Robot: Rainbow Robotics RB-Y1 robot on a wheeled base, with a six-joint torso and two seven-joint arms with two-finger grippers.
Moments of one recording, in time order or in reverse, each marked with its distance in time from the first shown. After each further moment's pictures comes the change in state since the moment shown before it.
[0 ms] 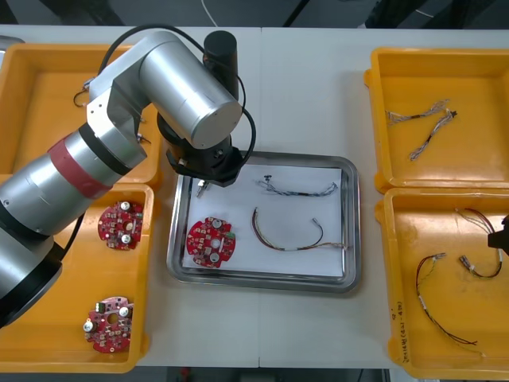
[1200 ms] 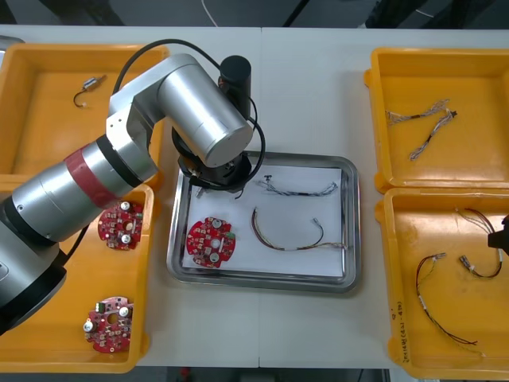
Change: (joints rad) right arm 0.000 0.000 0.000 0.000 0.000 0.000 -0.002; left arm 0.000 -0.014 -0.067 0.032 -0.039 -0.083 0.038
